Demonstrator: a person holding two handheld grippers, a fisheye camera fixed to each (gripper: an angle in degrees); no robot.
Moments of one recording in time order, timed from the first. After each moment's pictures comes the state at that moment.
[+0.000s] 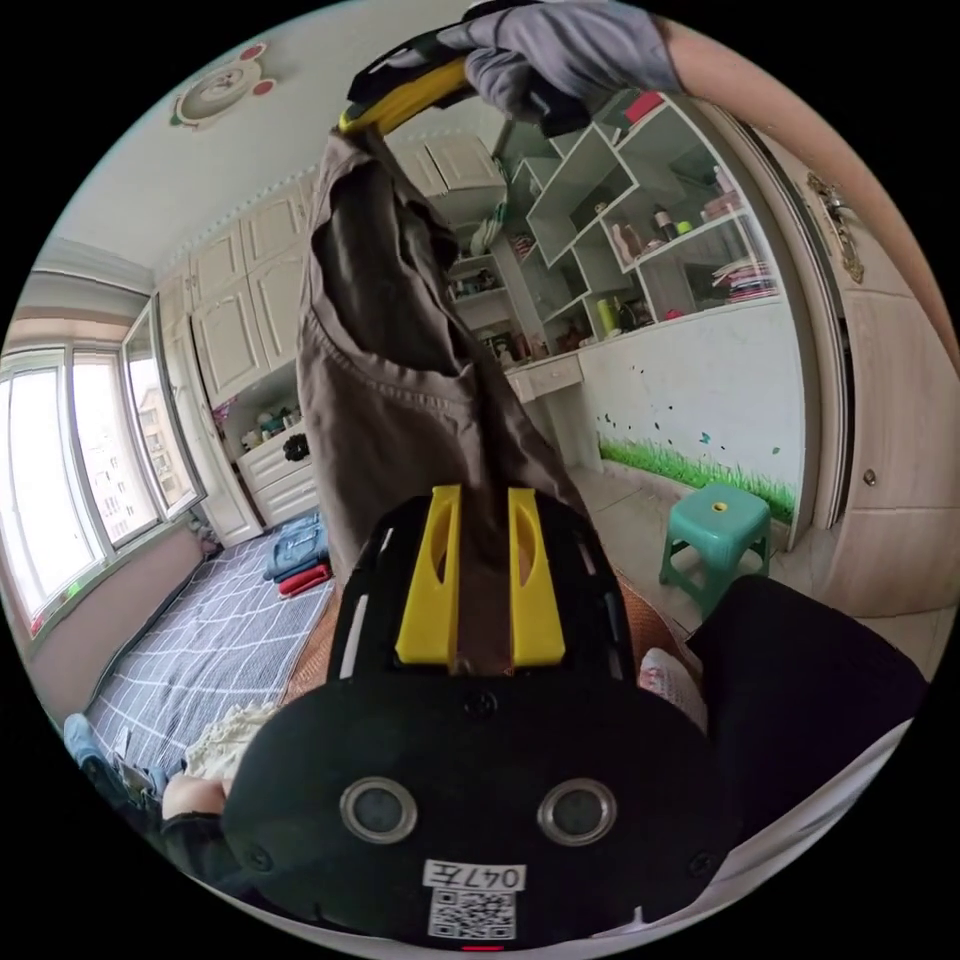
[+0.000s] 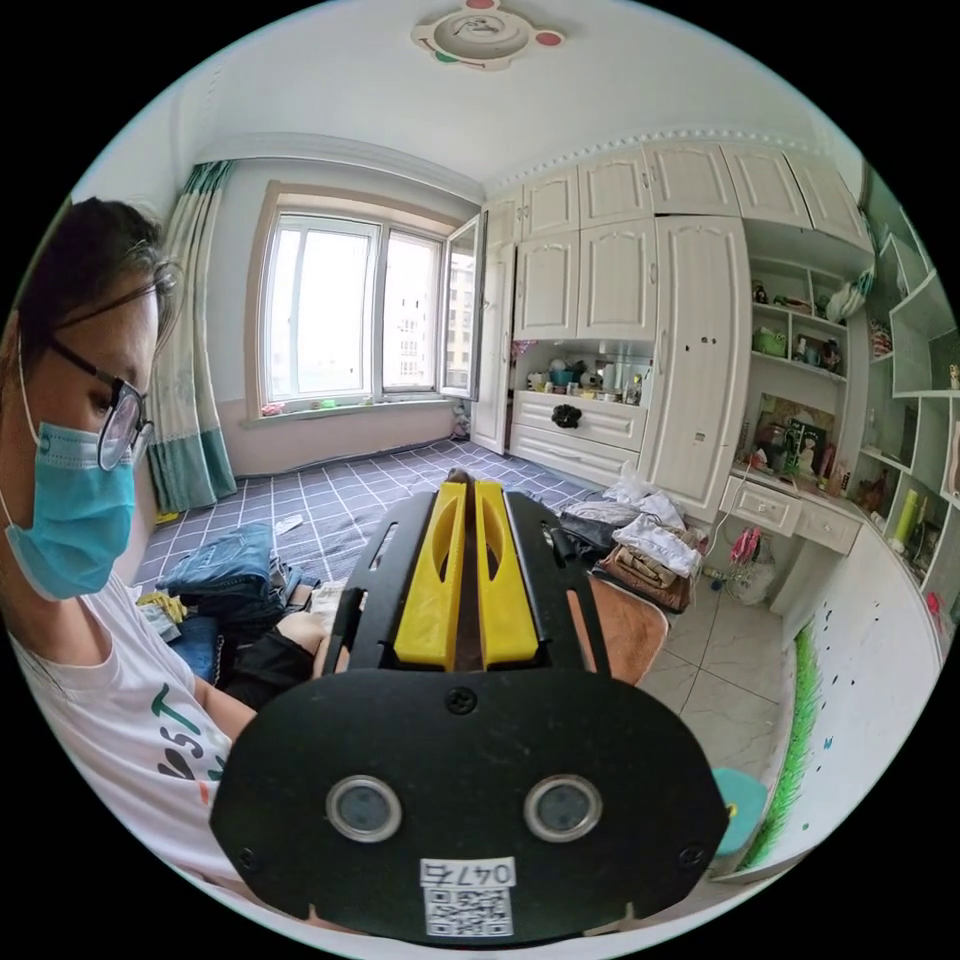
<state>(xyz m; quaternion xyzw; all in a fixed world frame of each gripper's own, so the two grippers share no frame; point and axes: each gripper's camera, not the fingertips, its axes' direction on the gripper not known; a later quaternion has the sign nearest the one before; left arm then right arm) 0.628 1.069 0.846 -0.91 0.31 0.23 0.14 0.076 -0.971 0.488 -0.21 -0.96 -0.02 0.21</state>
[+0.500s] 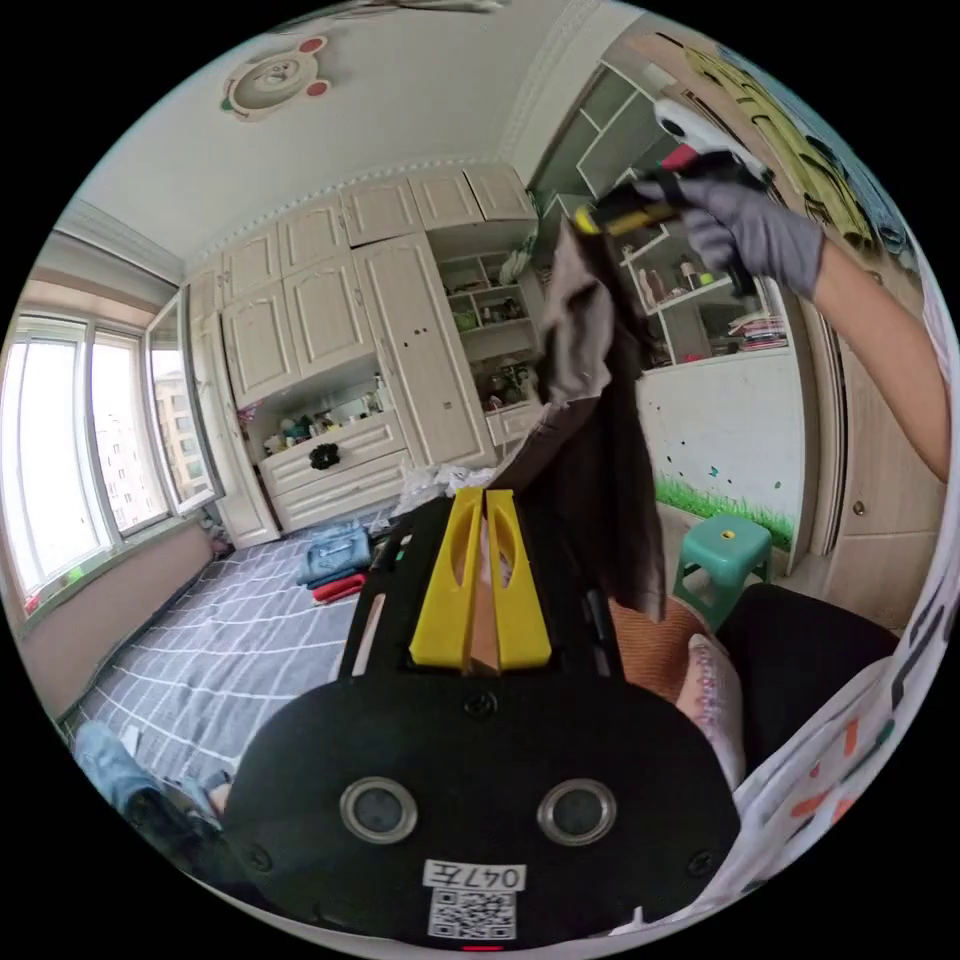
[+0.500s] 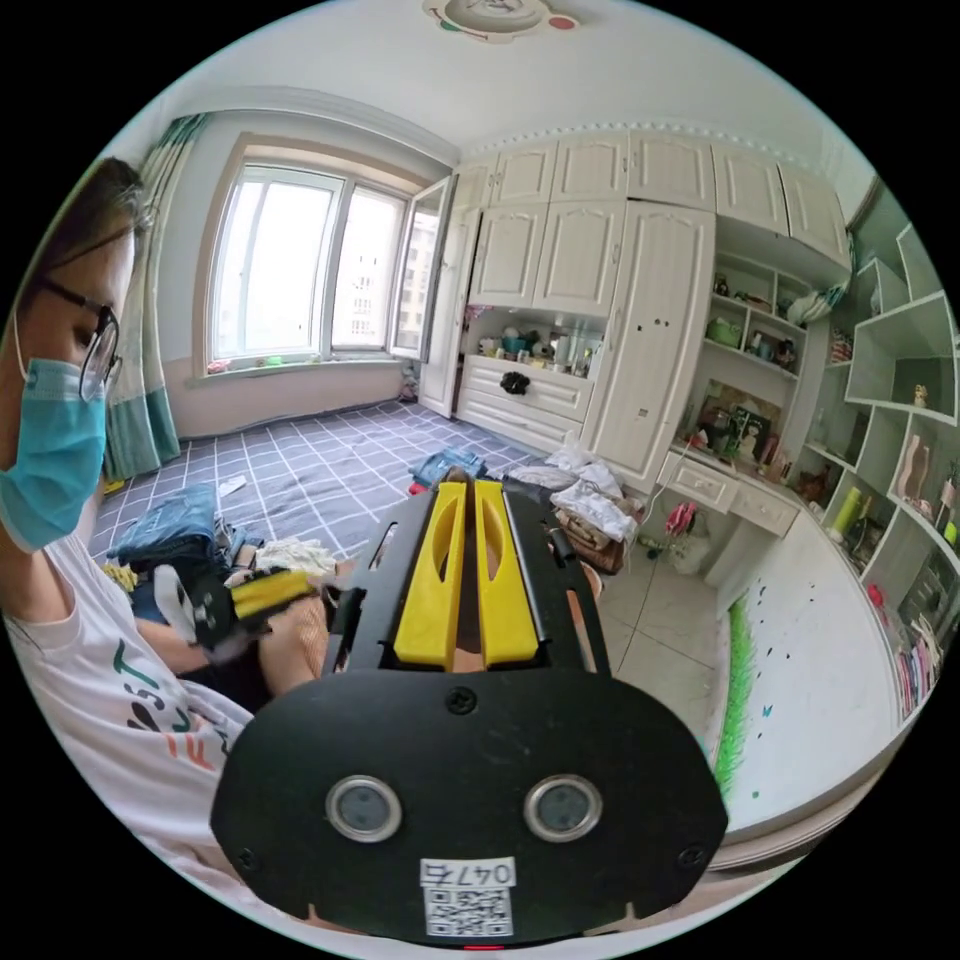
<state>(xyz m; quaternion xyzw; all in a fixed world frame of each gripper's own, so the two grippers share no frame) 0.558 1.090 0.900 -0.91 0.30 0.23 0.18 0.025 -0.960 0.461 -0.21 -0.93 -0.10 0.28</state>
